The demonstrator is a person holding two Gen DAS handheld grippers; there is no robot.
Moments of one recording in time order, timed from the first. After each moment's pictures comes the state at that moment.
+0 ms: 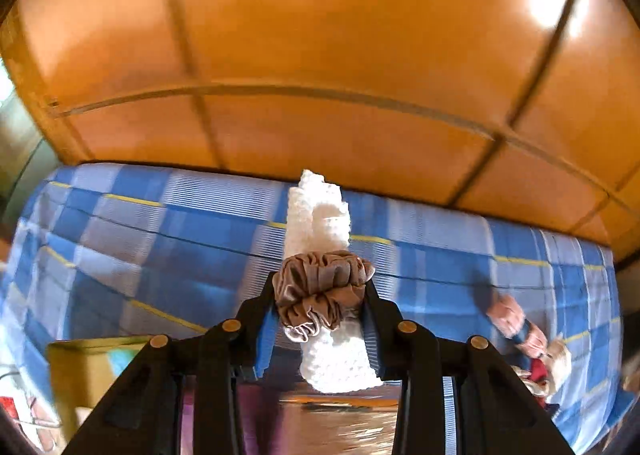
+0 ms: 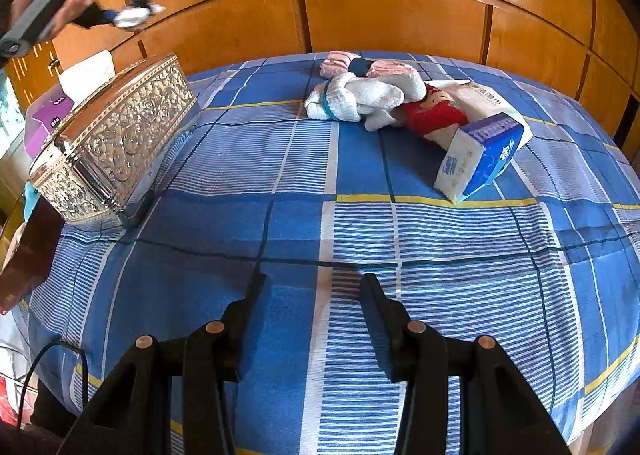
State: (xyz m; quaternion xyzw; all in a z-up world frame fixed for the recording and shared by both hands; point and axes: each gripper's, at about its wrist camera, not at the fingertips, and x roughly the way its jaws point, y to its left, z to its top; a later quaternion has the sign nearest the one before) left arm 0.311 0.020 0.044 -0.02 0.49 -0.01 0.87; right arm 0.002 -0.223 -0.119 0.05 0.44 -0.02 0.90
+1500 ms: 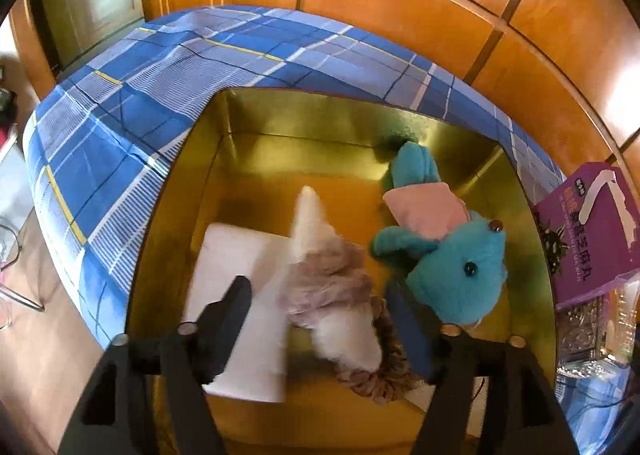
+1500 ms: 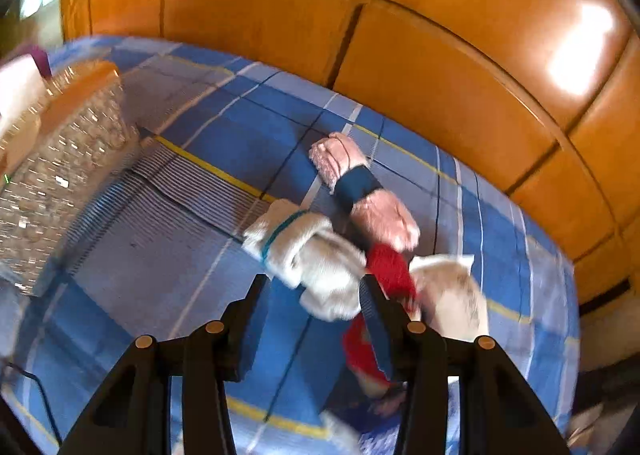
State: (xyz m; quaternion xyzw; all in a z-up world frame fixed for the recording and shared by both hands) left arm 0.085 0.294 -0.108 -0.16 0.50 0.11 0.84; right arm 0.154 -0.241 -0.071 -0.20 0.47 0.02 0.86
